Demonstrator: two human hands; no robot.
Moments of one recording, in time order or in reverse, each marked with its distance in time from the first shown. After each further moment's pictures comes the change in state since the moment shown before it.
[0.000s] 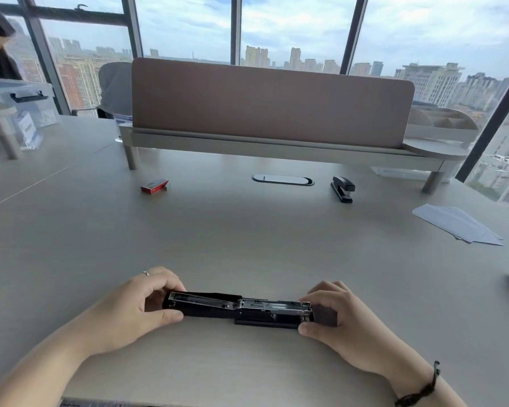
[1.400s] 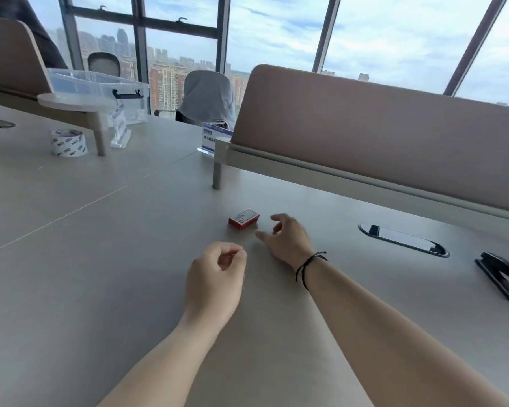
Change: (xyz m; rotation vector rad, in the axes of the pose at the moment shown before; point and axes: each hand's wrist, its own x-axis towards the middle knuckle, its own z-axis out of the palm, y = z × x) left_hand 0.139 -0.092 -0.062 -0.487 0.896 -0.397; right_hand 0.423 -0.110 0.146 -0.038 0.125 0.125
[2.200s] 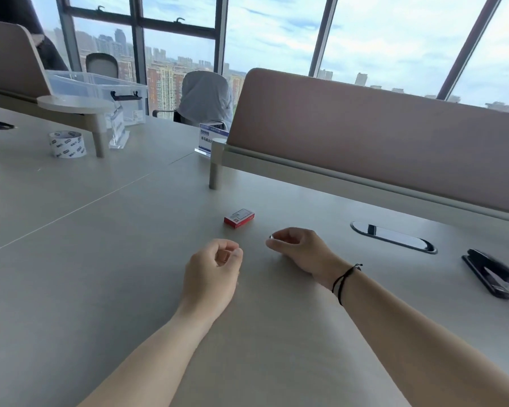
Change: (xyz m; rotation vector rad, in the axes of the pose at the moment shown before) left_hand 0.000 0.003 -0.002 0.010 -0.058 -0.012; right_hand -0.045 0.021 -0.045 0.421 -0.223 0.051
